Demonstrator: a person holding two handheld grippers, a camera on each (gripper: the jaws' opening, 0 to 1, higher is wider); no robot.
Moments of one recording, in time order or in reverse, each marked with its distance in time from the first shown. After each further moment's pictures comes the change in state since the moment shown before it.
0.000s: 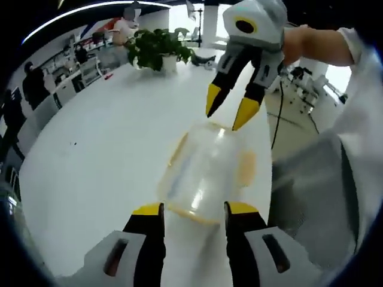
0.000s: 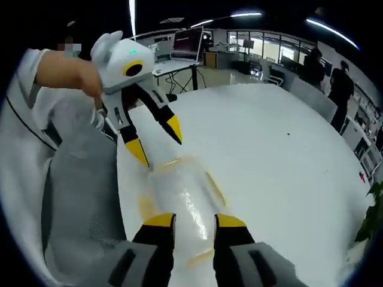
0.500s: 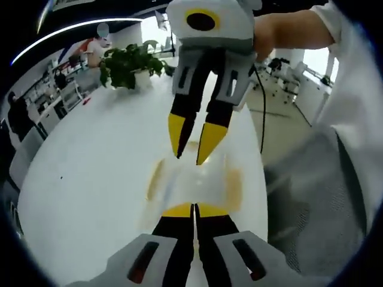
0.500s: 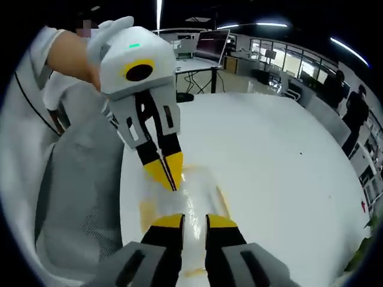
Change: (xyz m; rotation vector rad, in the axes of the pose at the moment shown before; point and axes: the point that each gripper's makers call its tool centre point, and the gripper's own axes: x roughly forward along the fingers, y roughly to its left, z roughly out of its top) left arm 0.036 -0.030 0.027 0.104 -0.038 -0.100; right arm 0.018 0.008 0.014 -0.100 -0.007 0.064
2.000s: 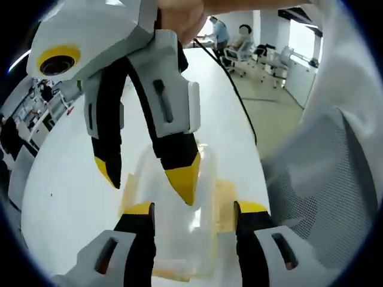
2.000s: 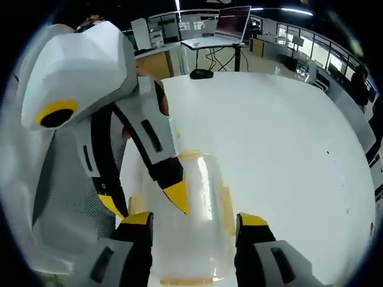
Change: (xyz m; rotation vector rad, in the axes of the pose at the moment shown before) left arm 0.033 -0.018 -0.005 0.112 0.048 -0.016; right arm 0.039 -0.013 -0.015 -0.081 0.180 0.177
